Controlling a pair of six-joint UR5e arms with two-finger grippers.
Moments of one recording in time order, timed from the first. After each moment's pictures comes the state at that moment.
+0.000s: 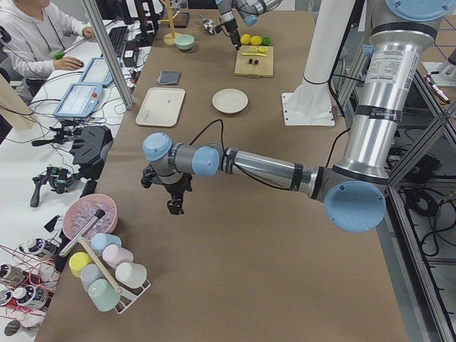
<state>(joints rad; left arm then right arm) -1.35 -1.76 -1.57 -1.47 -2.37 -0.02 0.96 -1.54 1.69 -1.26 2.71 0.84</state>
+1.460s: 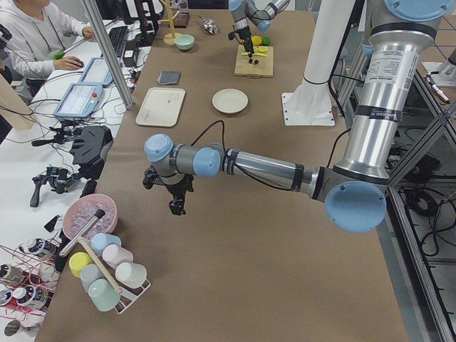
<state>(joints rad) -1.34 -1.75 -1.58 -1.48 -2.37 -0.04 0.78 -1.67 1.75 -0.92 2.58 1.18</state>
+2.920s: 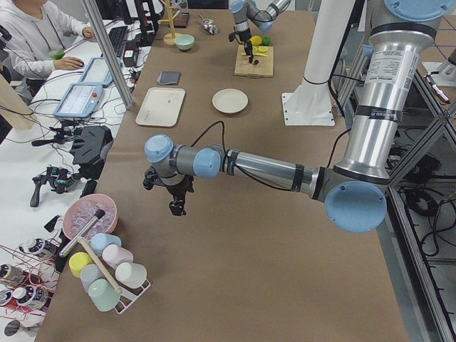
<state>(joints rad) -1.34 -1.75 -1.57 -1.48 -2.37 -0.04 0.76 -1.67 1.76 -0.93 2.50 1.19</state>
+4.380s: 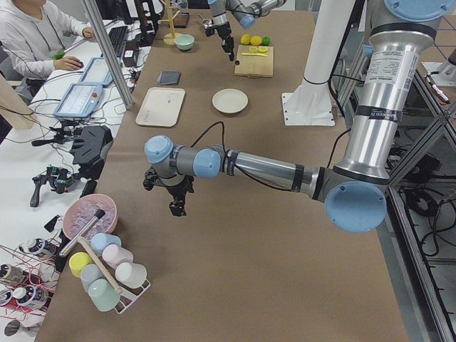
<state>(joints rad) -1.34 -1.75 -1.57 -1.48 -2.37 -0.04 0.86 -1.17 1.83 -1.60 2.55 1.20</state>
